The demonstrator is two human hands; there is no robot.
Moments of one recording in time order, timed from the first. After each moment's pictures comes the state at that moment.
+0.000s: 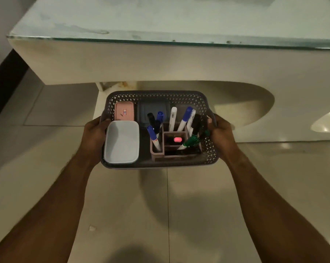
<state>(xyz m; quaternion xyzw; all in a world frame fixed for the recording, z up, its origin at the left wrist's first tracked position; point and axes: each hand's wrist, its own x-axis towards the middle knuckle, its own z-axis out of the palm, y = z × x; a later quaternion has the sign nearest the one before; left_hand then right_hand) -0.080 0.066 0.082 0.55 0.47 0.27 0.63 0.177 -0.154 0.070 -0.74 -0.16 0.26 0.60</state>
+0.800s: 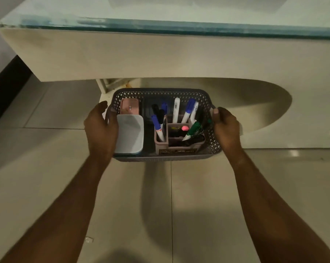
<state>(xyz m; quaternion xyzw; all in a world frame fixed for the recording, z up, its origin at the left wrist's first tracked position) -0.051 0.074 0.062 0.73 0.50 0.37 0.29 0.196 -0.123 0.056 -0.84 -0.22 0.11 0.48</state>
